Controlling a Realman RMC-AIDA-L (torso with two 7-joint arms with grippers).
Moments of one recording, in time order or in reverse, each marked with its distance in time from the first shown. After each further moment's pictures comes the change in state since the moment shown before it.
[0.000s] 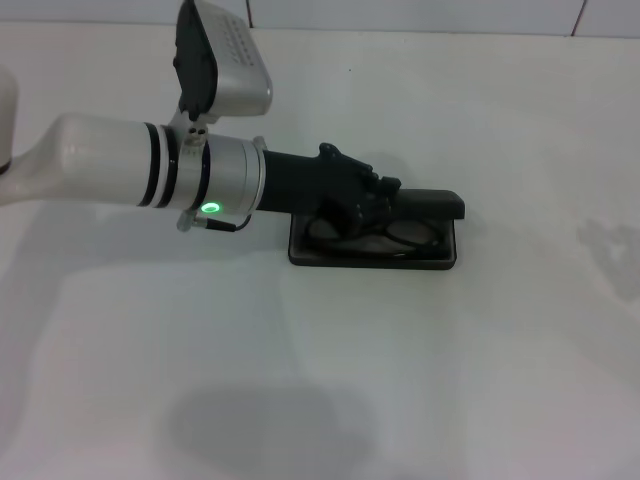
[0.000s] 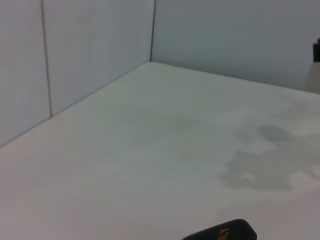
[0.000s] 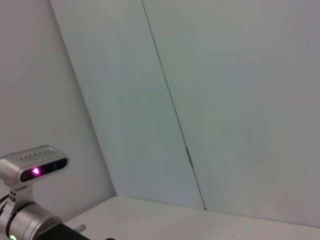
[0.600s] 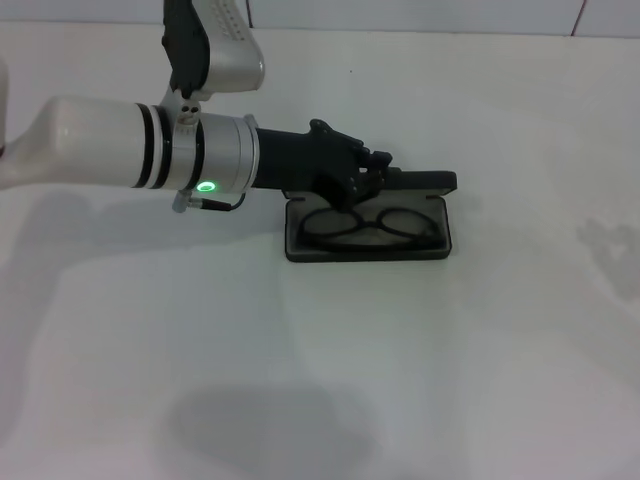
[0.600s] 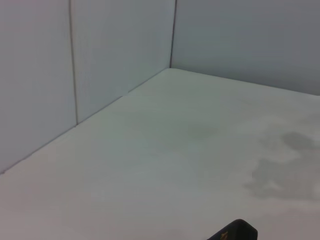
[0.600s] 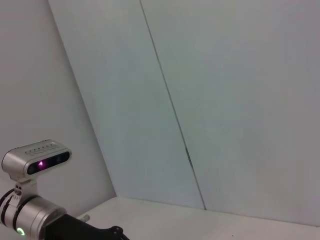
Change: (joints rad) left arm -0.011 0.015 -0.001 0.004 -0.031 -0.039 -0.007; right arm 0.000 0.000 0.000 -0.003 0.000 0.000 0.012
